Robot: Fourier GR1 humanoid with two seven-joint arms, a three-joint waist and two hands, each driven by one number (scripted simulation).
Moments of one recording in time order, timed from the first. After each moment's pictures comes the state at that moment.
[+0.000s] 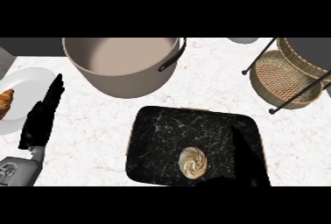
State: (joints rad) left arm -0.17 0.50 -0.19 -1.42 0.09 0.30 0.03; right arm -0.02 -0.26 0.61 -1.91 0.63 -0.20 1.26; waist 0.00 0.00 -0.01
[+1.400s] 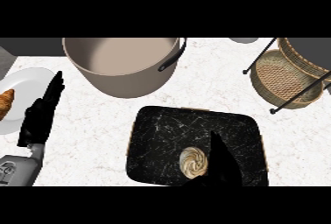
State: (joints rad) left arm -0.18 0.47 -0.16 -1.44 0.06 0.27 0.07; right arm 0.00 -0.02 0.60 -1.73 0.79 -0.05 1.24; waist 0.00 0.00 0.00
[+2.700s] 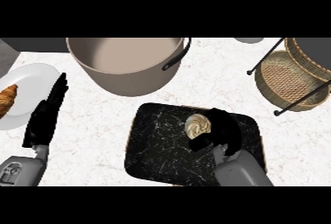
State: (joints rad) left arm -0.17 0.43 -0.13 -1.43 0.02 0.24 0.04; right arm -0.30 -0.04 0.41 -1.47 0.71 -0.09 1.19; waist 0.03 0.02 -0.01
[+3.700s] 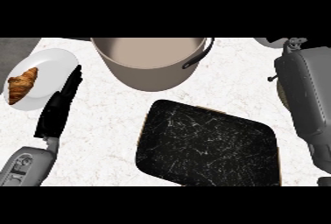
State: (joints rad) left arm -0.24 0.41 -0.18 -1.43 0.00 0.21 0.04; right arm -0.97 -0.32 -0.10 -1.00 1.31 -0.27 1.18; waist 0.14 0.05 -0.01
